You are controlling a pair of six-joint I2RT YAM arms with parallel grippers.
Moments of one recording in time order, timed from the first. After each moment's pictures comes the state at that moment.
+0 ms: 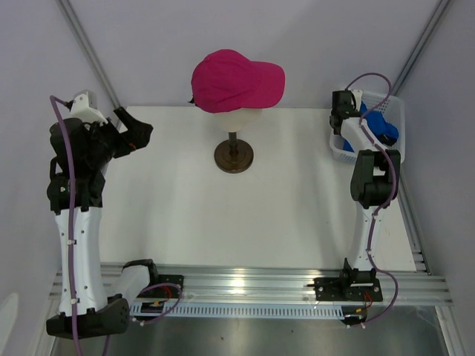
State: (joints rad) left arm 0.15 0.99 1.40 -0.68 0.29 -0.36; right arm 0.04 2.20 1.85 -0.44 0.58 0.13
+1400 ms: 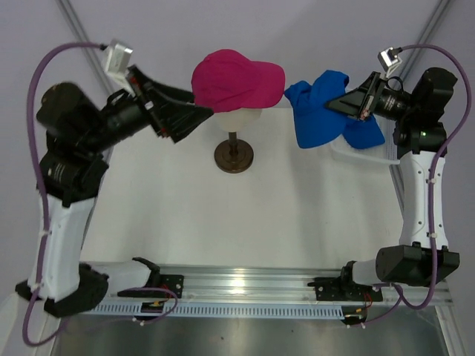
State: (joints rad) left arm -0.38 1.14 1.88 -0.57 0.59 -0.47; right arm -0.15 1.38 1.67 -0.25 -1.25 0.86
